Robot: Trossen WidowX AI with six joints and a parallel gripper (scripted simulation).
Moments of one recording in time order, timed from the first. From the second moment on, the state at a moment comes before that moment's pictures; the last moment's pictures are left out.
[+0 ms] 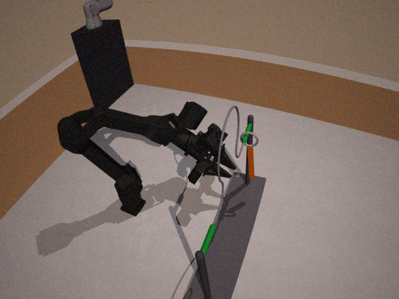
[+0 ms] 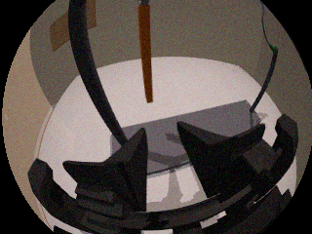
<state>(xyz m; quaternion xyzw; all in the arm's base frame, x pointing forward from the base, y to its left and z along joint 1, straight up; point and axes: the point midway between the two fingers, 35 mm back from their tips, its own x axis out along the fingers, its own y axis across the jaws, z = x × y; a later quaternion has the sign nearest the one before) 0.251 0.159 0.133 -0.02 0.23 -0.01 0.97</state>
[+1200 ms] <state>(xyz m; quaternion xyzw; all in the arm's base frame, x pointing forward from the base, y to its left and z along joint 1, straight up) 0.213 0.160 0.155 -0.02 0.23 -0.01 0.97</state>
